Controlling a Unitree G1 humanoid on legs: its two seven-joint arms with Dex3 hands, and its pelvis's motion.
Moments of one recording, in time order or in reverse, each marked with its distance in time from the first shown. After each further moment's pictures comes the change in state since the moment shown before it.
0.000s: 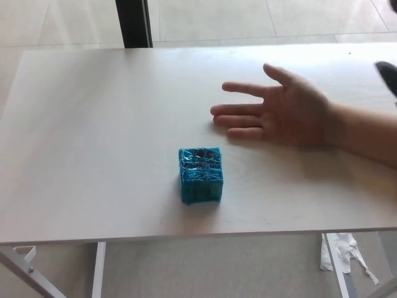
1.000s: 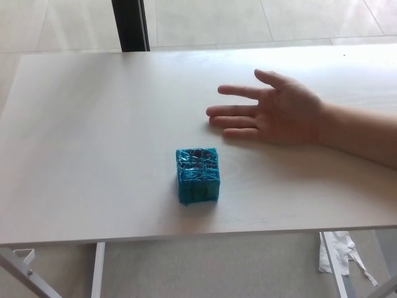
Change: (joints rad) left_arm 0.005 0.026 0.020 -0.001 -0.001 0.000 0.000; right_arm 0.643 -0.213 -0.731 0.722 0.152 -0.192 -0.001
